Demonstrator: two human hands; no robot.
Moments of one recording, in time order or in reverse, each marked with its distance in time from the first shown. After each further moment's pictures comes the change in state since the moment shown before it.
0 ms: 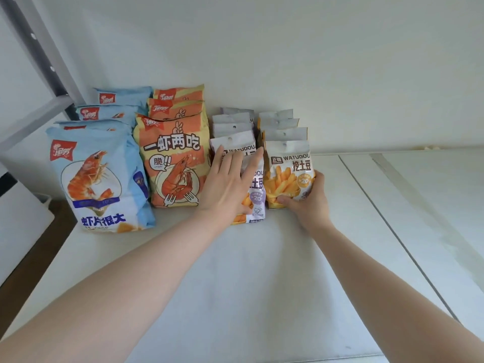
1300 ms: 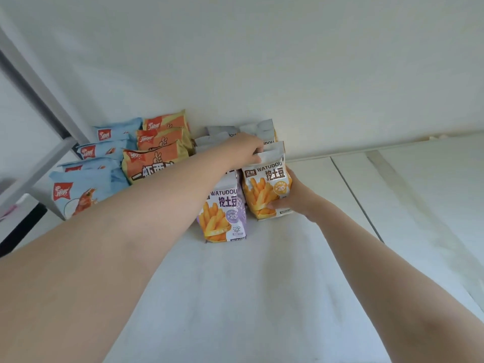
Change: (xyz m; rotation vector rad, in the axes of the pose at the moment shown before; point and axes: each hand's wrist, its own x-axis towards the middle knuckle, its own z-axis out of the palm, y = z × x) left_hand 0.157 0.001 -0.038 -0.482 -0.460 0.128; right_hand 0.065 -0.007 -0.036 0.113 -0.545 0.078
